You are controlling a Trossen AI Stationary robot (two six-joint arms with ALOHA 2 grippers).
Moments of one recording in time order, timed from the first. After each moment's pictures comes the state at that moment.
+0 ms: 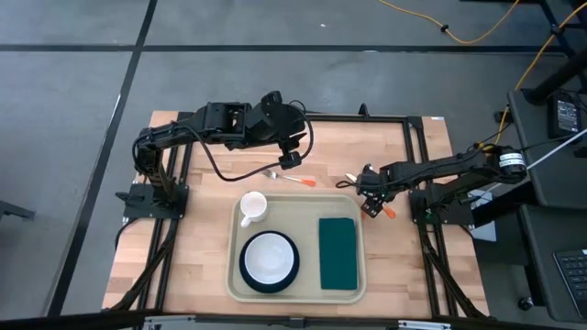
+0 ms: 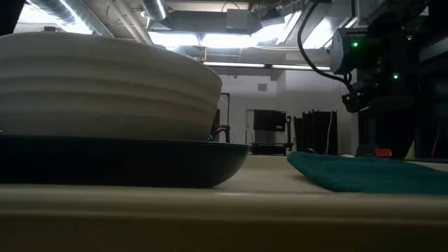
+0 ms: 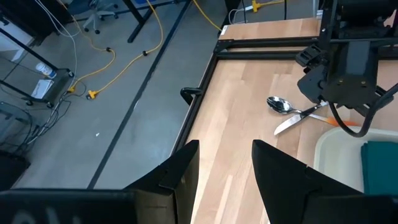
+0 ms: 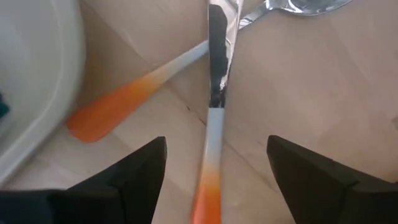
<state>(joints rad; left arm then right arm) 0.04 1.79 2.23 -1.11 -0.48 0.05 -0.04 1.31 0.64 -0.89 0.08 0.70</state>
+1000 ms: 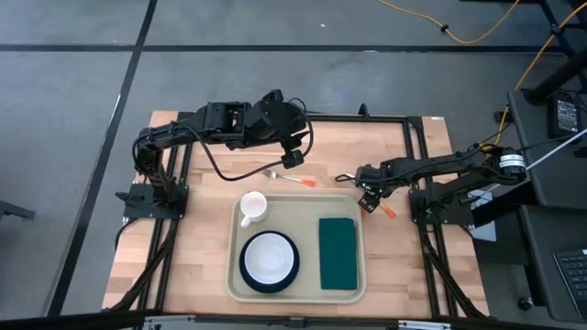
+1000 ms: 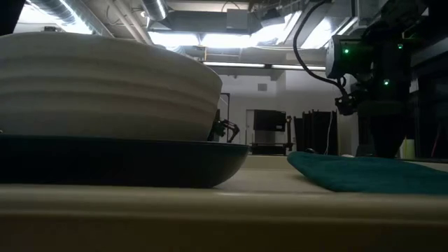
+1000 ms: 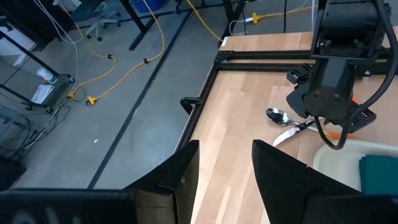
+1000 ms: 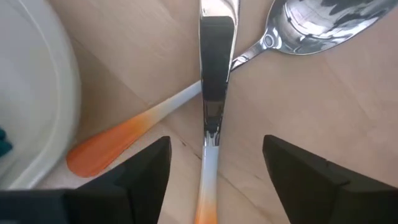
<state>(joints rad) 0.04 1.79 2.23 -1.07 -0.48 0.05 -0.13 1.31 0.61 -0.79 0.08 0.62</state>
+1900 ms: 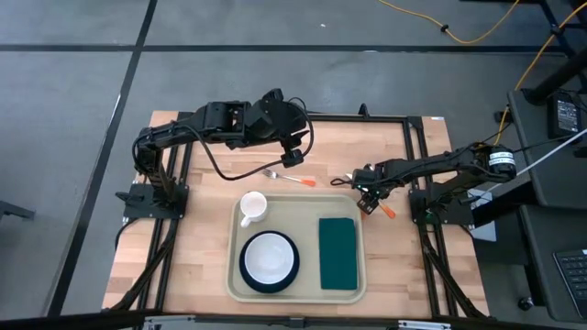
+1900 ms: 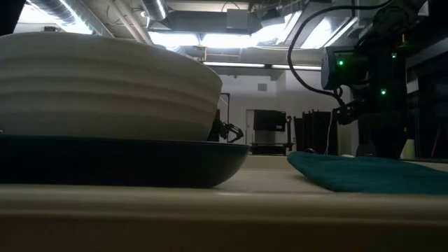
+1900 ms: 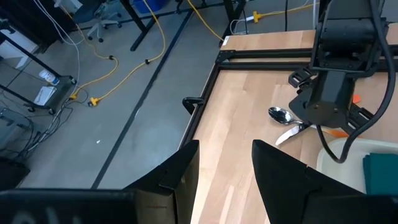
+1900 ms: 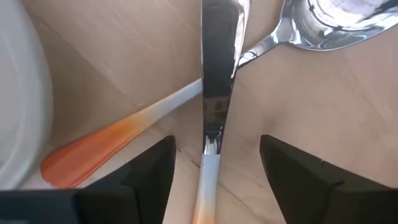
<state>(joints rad) 0.05 1.79 2.23 -1.07 -0.48 0.07 -0.13 1.42 0.62 -0.76 0.08 0.60</state>
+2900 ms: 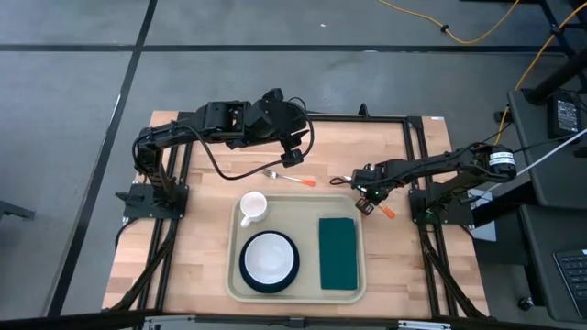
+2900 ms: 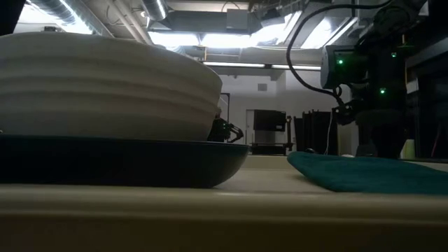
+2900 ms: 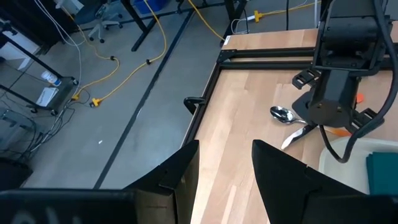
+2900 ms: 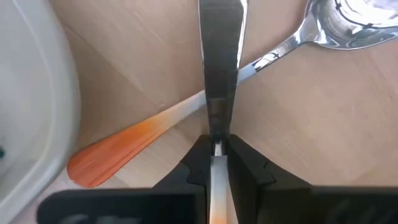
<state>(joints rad) 0.05 1.79 2.23 -1.07 -0.48 0.08 -0.13 1.41 0.61 -0.75 0.04 0.62</state>
